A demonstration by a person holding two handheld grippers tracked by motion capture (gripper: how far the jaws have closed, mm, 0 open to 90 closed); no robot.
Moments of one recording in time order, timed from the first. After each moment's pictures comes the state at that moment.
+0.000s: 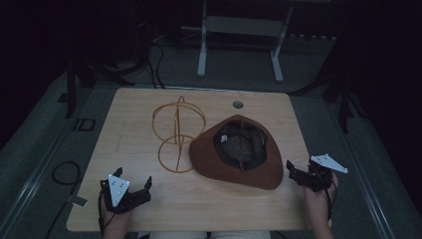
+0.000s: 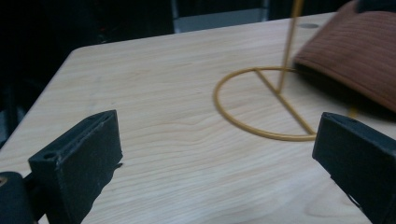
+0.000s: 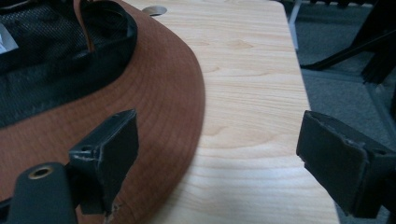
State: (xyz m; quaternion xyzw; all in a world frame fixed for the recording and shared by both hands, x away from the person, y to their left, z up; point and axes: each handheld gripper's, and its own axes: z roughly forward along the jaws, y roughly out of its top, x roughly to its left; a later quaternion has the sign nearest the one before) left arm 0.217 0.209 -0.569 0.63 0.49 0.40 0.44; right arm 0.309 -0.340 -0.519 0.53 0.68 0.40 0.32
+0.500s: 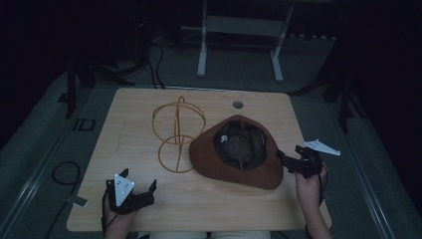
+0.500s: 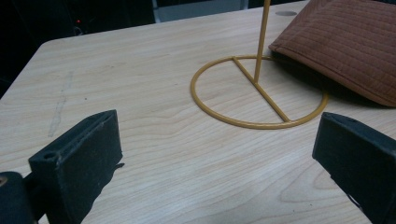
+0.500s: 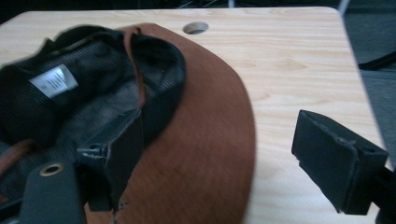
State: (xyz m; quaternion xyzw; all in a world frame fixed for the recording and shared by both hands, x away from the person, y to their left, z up) left arm 0.218 0.202 -0.570 0.66 0.48 0.37 0.44; right arm 0.342 -0.317 -0.497 0.52 0.69 0.45 0.25
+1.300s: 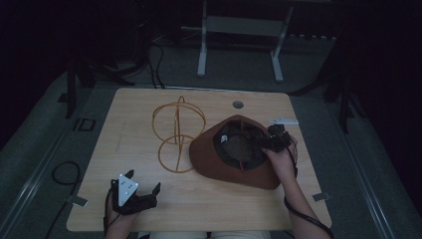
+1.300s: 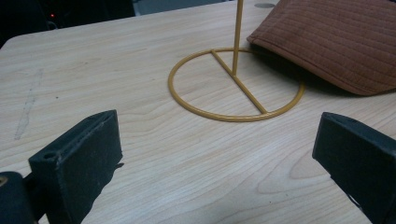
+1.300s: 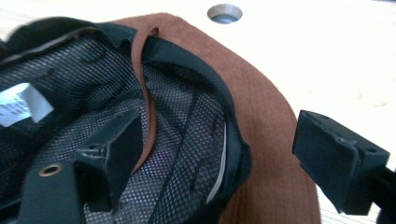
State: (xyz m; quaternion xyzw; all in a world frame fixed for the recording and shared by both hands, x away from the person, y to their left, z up) left arm 0.219 0.197 -0.571 0.68 0.46 0.35 0.45; right arm 0.430 -0.246 -0.507 0.50 0.75 0.36 0.23
